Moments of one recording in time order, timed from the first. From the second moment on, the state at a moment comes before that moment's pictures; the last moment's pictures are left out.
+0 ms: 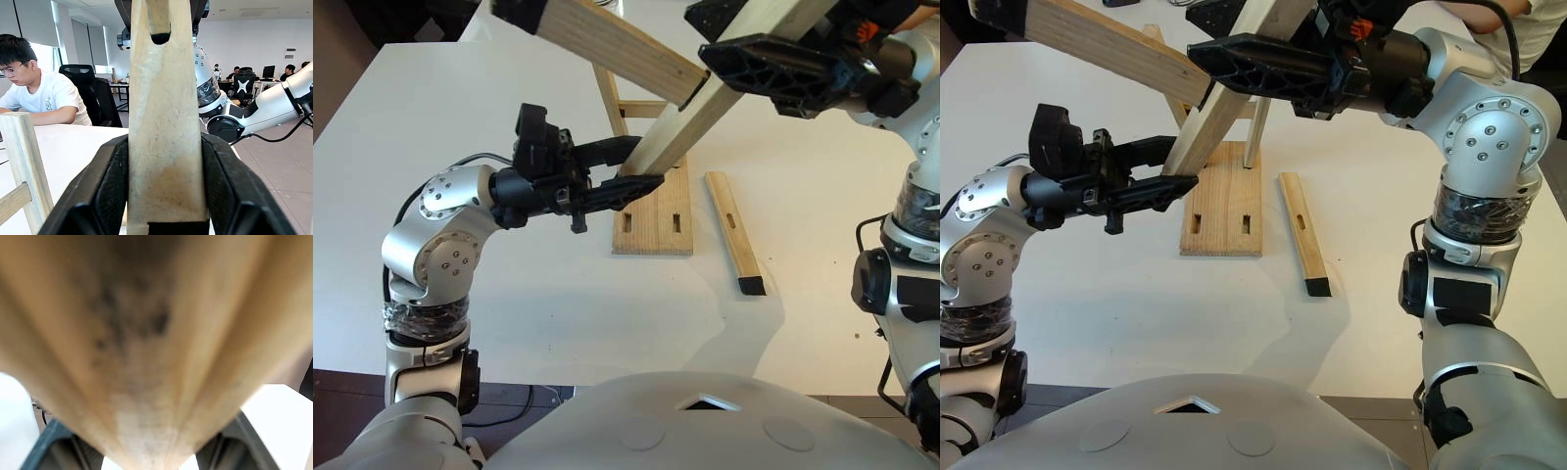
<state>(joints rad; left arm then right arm) -0.25 0.54 0.07 -0.46 -0.86 0.55 -1.02 -0.79 -0.52 -0.13 -0.18 1.09 0.93 1.04</state>
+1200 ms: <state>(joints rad) -0.07 0.35 0.14 -0.09 -0.39 0.25 -0.53 -0.44 -0.62 0.11 -0.08 0.57 0.42 1.27</state>
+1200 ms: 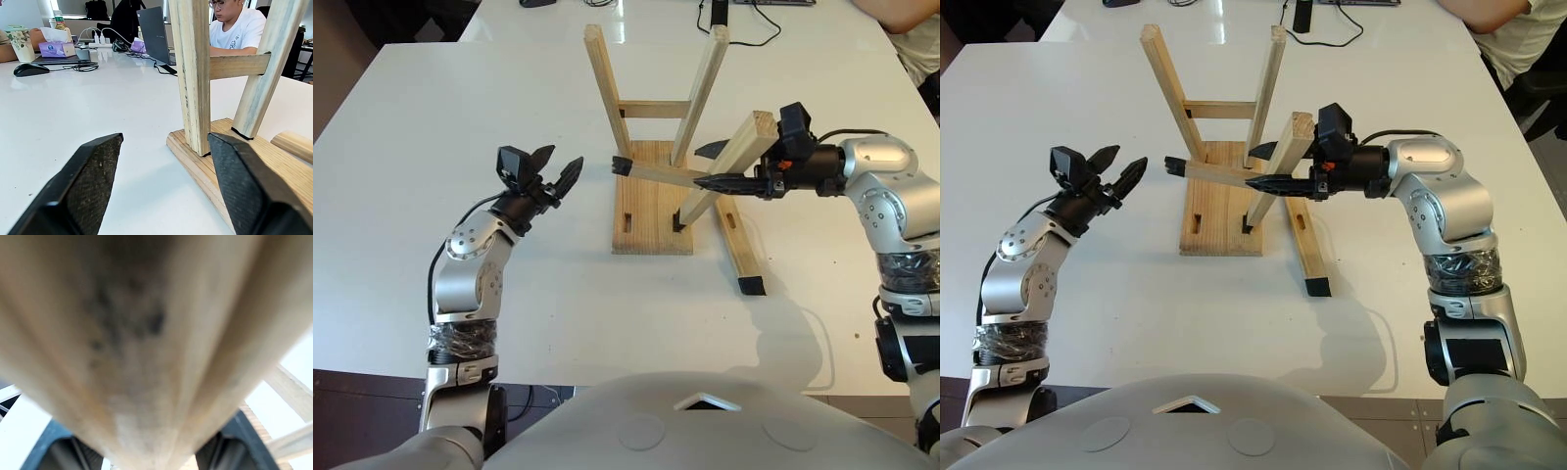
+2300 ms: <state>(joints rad) -0.07 0.16 0.16 -0.05 -0.41 0.22 -0.42 -0.52 -0.57 0.28 0.17 0.50 0.13 1.21</state>
